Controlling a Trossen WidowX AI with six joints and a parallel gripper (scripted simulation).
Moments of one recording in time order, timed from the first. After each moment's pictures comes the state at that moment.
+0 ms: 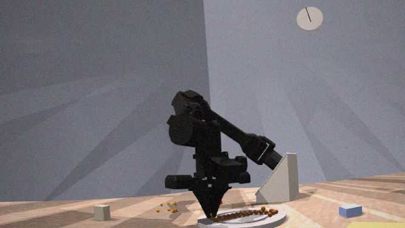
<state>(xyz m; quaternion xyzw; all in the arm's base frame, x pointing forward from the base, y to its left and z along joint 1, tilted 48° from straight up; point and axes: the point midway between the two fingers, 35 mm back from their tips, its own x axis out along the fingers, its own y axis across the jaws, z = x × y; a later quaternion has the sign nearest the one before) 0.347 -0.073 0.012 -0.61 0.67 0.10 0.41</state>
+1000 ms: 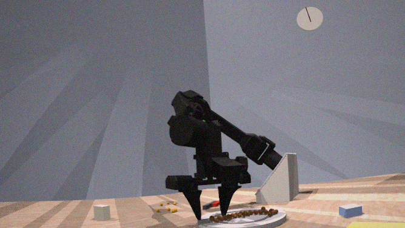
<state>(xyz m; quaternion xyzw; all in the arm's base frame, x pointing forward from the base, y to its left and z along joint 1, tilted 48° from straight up) 0.346 -0.074 0.011 -0.61 0.67 0.10 0.41</state>
